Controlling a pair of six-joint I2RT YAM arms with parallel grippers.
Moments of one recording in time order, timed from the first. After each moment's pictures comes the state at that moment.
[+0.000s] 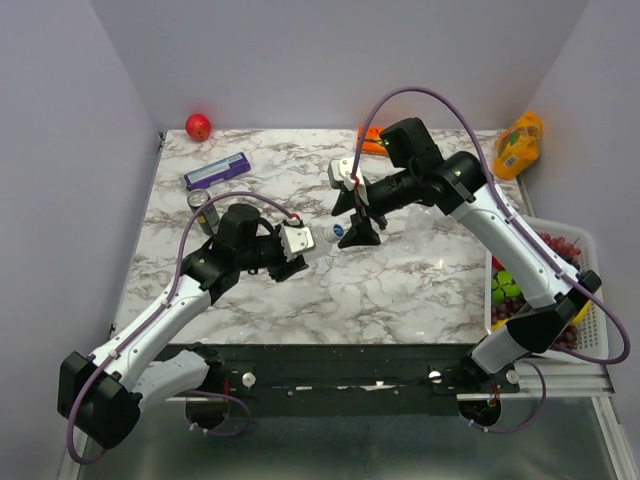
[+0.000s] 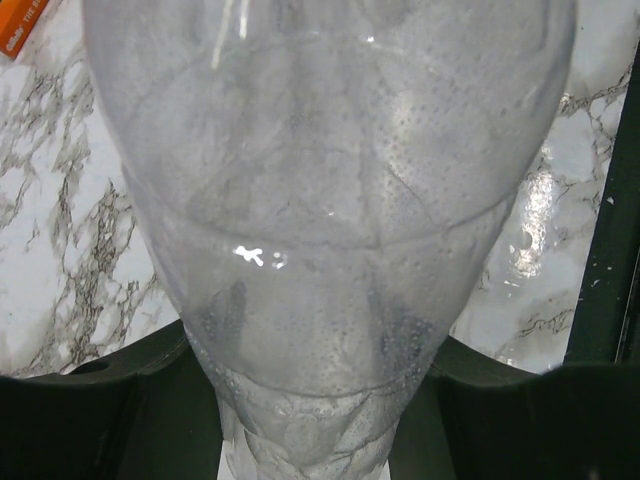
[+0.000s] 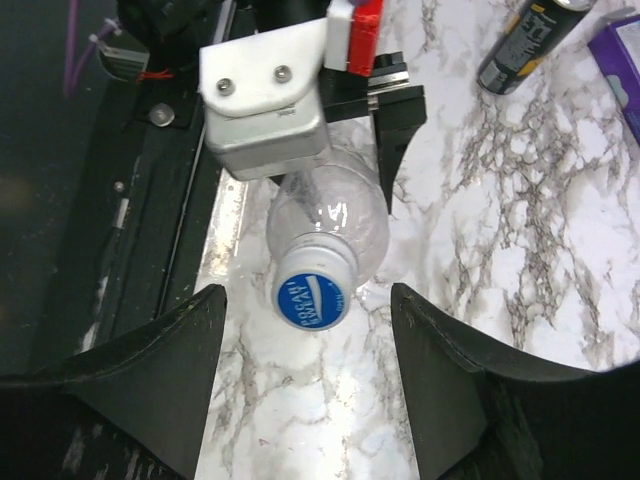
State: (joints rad) left arm -0.54 1.00 0.79 -0.34 0.54 0.54; right arm 0.70 1.57 1.83 -1.08 -0.84 -0.77
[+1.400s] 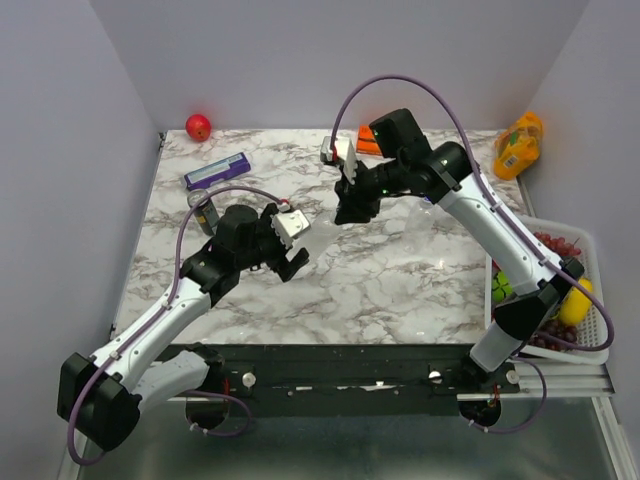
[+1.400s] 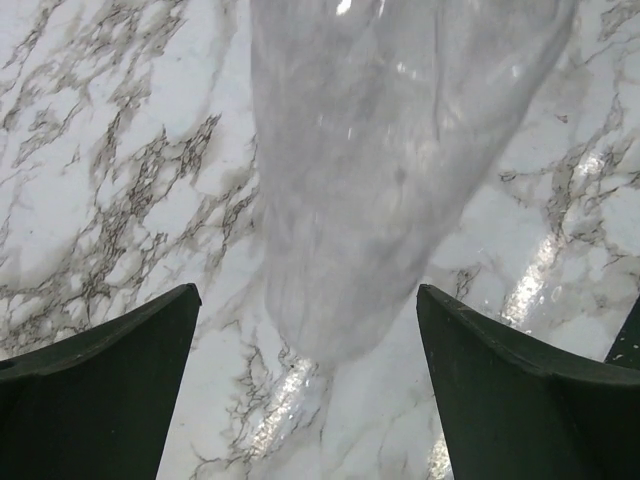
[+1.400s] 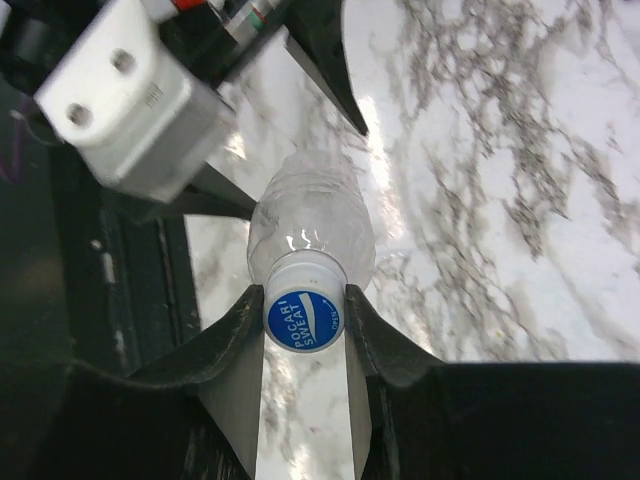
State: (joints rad) left arm -0.54 1.00 0.77 -0.24 0.37 0.33; right arm 0.69 1.65 1.90 -1.00 -0.60 -0.40
